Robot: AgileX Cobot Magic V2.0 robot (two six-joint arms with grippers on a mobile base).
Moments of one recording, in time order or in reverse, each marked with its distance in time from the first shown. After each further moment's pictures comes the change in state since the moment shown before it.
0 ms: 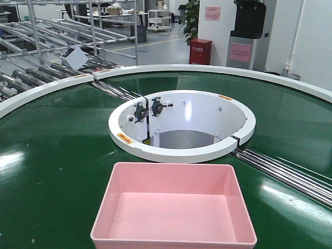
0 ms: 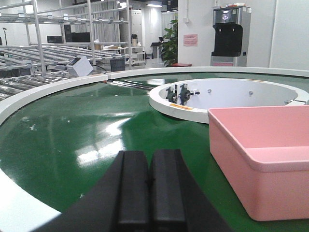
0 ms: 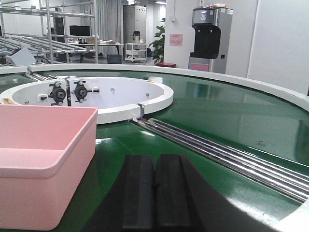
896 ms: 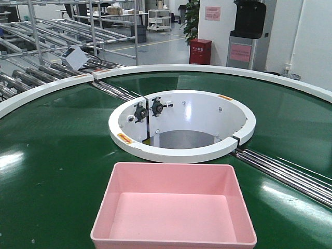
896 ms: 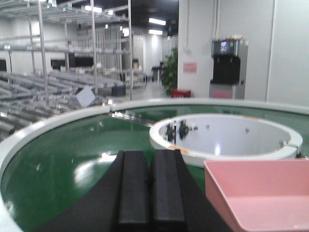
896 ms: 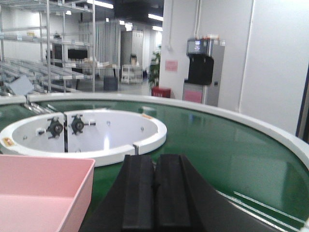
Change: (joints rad) left arm 0.000 0.064 -0.383 -0.002 0.280 -0.018; right arm 0.000 0.098 -0.402 -0.010 0.289 -0.016
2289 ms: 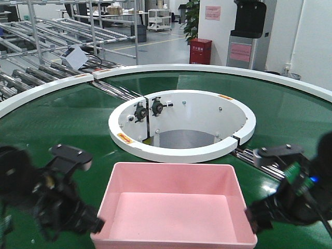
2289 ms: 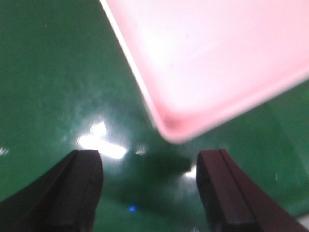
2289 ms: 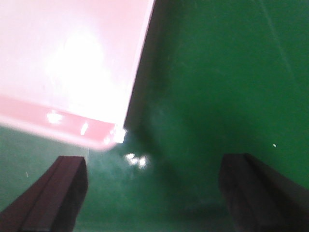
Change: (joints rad) left arm -0.322 1.499 -0.882 -0.069 0.564 0.110; right arm 0.257 1.440 -0.885 0.045 0.698 0.057
